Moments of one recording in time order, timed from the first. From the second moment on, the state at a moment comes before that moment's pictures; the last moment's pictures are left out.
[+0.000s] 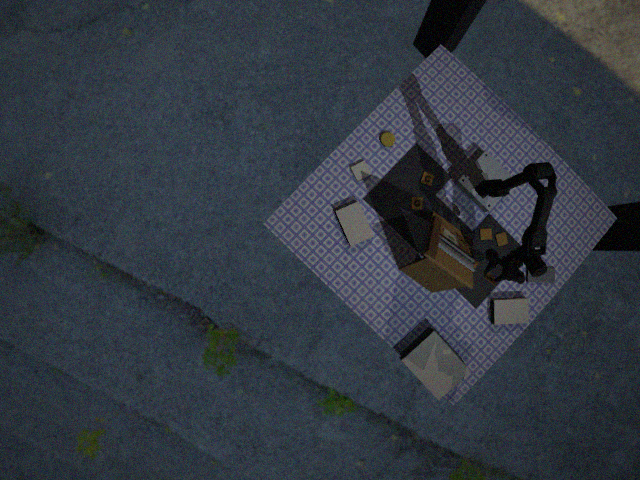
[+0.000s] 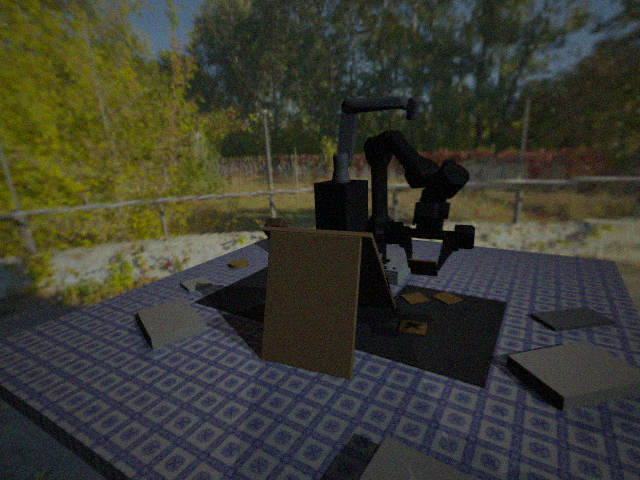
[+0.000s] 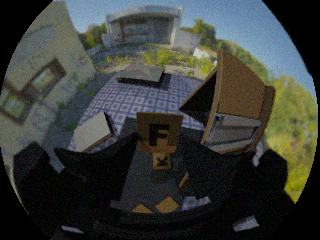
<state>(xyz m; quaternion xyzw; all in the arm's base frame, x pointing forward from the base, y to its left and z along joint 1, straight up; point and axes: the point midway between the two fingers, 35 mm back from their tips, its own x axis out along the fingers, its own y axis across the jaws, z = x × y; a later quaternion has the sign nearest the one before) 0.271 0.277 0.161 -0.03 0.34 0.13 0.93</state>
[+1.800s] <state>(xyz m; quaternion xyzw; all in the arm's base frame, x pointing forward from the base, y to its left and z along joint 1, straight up) 0.279 0.250 0.160 -0.04 0.34 0.13 0.93</state>
